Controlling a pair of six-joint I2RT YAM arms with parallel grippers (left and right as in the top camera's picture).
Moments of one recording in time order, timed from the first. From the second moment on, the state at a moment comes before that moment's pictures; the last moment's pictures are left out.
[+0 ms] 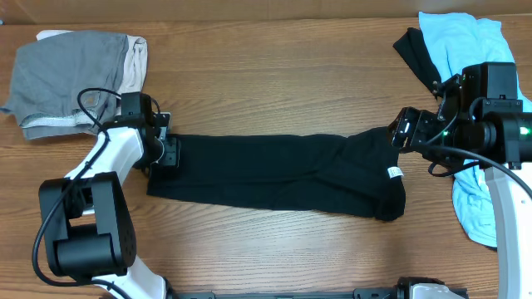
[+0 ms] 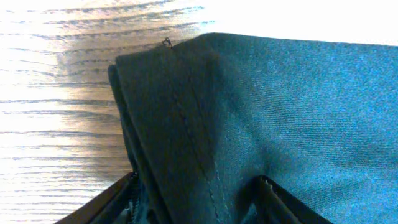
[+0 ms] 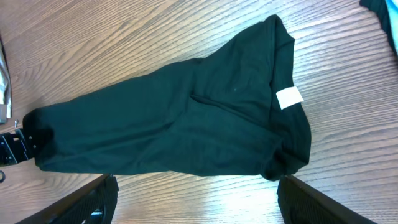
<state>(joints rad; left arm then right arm) 0.11 1.84 1.06 -0.61 0.04 0.09 -0.04 1.34 1.53 -1.38 -0.25 0.30</state>
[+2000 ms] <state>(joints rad) -0.22 1.91 1.58 -1.14 -0.06 -0.01 -0.04 1.46 1.49 -1.29 -0.29 0.31</state>
